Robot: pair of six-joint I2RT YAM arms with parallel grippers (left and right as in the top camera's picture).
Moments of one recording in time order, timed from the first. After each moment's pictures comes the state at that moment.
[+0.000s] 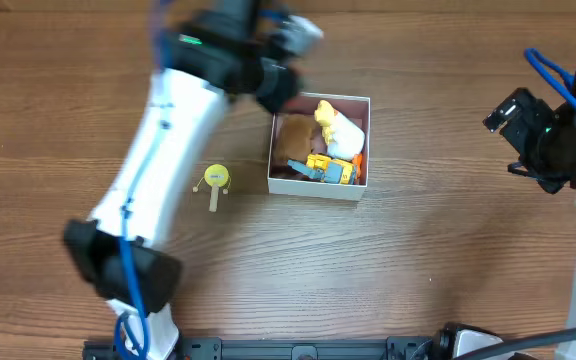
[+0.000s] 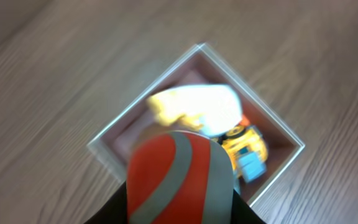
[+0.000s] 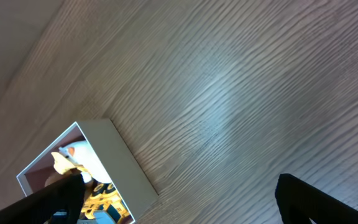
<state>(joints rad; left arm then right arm) -0.42 1.92 2.03 -1.13 0.27 0.30 -0.20 1.38 1.58 -1.27 -0.05 0.59</state>
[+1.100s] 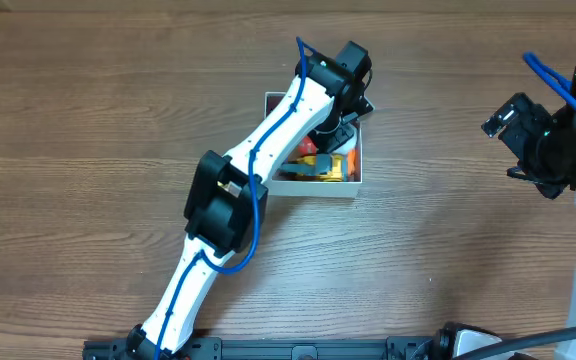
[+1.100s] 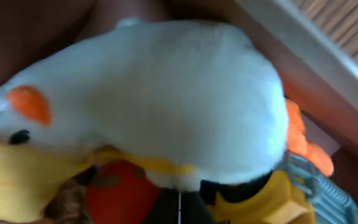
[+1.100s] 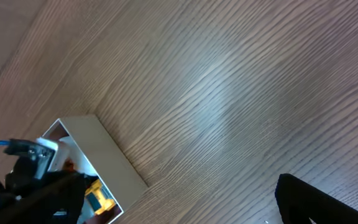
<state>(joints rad) -0.62 2.47 2.31 -1.29 0.04 0.31 -0.20 1.38 1.58 -1.31 -0.05 0.59</state>
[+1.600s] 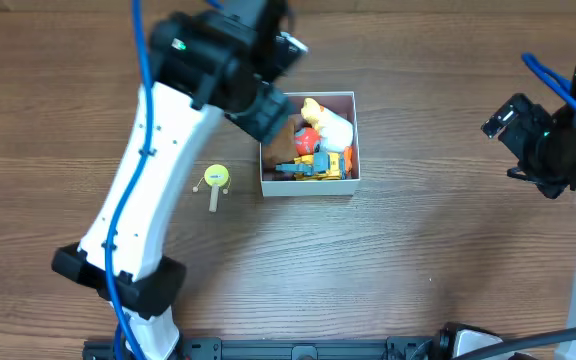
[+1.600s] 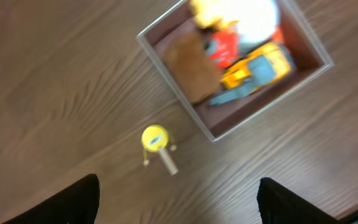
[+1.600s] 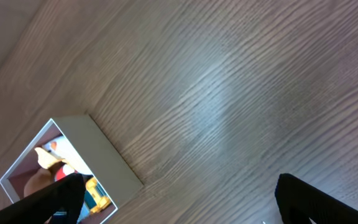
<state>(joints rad) -0.47 1.91 2.37 -1.67 -0.03 0.14 -0.20 1.38 1.58 -1.30 -0.05 0.57</state>
